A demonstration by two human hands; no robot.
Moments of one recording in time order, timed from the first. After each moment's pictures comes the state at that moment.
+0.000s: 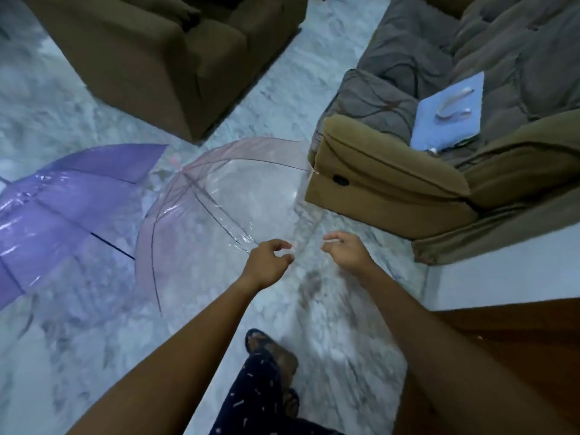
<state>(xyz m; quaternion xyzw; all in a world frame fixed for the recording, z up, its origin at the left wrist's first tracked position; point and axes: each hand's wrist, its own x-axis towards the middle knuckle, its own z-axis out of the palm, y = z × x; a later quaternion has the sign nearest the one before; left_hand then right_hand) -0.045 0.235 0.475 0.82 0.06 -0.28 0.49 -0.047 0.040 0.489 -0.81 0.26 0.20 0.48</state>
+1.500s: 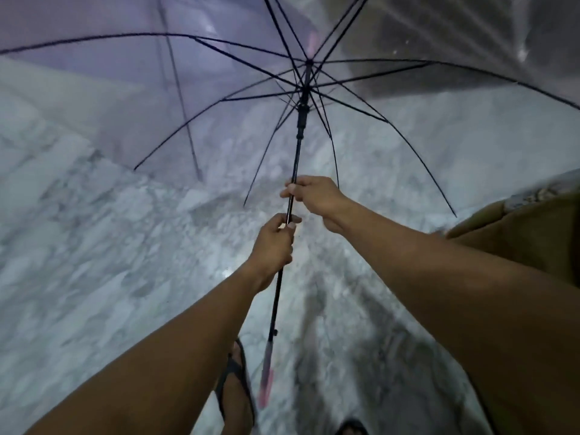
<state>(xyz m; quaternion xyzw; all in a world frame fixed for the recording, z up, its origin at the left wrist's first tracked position) 0.092 0.174 0.146 0.55 0.48 0.03 0.69 0.222 0.152 0.175 -0.76 -0.16 0.47 0.42</state>
